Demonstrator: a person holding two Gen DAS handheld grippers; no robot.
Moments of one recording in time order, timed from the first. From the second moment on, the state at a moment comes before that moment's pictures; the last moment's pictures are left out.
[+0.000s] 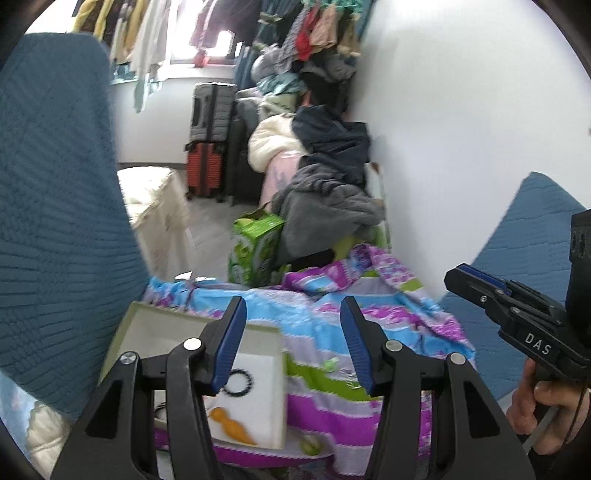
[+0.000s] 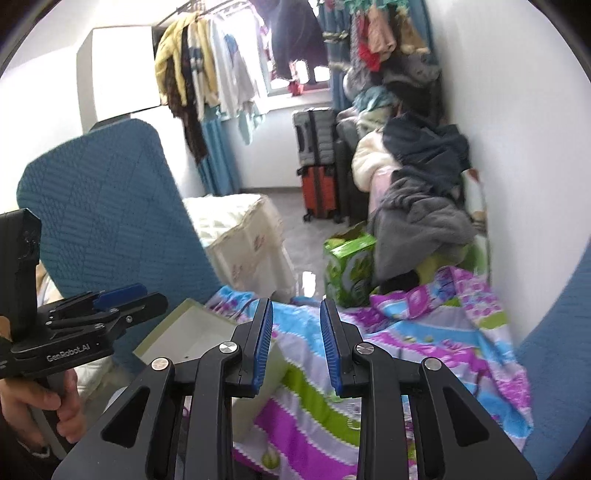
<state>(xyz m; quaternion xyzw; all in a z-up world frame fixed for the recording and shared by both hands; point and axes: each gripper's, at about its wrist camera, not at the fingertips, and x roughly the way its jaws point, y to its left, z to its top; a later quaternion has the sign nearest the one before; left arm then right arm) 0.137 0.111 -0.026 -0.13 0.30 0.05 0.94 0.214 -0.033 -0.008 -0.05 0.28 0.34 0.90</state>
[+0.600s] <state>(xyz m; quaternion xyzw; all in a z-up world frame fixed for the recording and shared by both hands) 0.177 0.023 -0.090 -0.15 0.34 -0.03 0.93 0.217 -0.150 -0.071 -0.01 0.29 0.24 0.93</state>
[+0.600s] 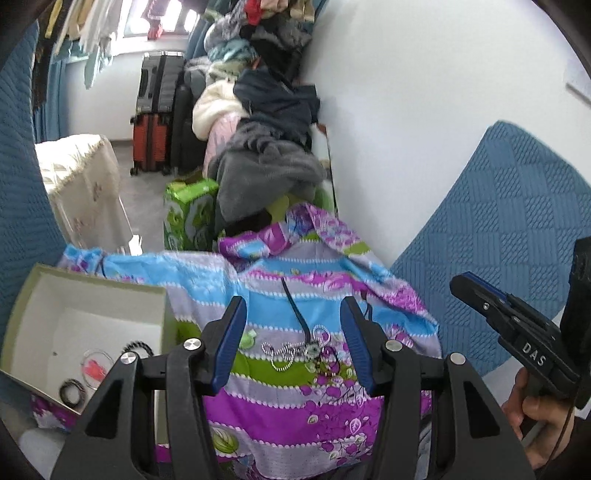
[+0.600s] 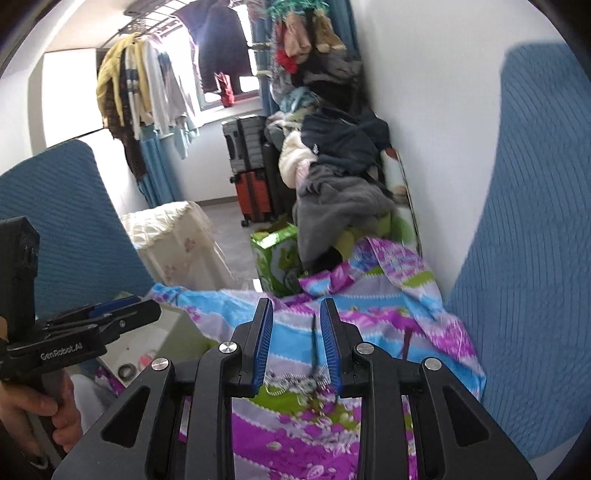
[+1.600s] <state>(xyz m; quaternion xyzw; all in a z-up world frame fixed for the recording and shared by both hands) 0.260 0.020 -0.240 -0.15 0.47 0.00 0.87 0.301 -0.133 -0.222 -0.01 0.40 0.26 0.88</state>
